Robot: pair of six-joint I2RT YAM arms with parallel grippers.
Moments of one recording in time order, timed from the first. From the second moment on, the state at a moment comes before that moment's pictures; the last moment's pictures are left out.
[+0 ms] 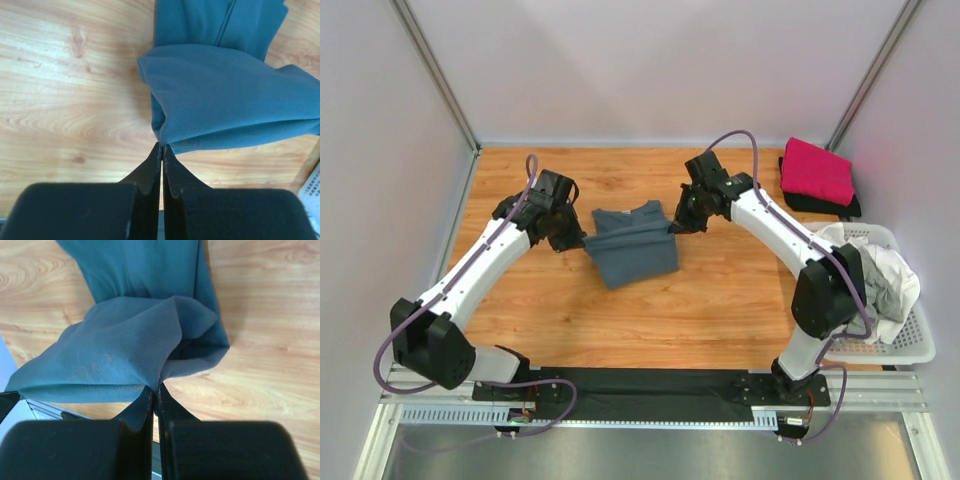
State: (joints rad) left arm -0.43 1.34 1.24 -0.91 -0.06 -0.77; right arm 0.52 1.69 1.48 -0.78 -0.15 0.77
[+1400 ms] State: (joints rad) left arm -0.28 1.66 1.37 -0.43 0.34 -0.69; right arm 0.36 1.99 1.78 -0.63 -0.38 0.69
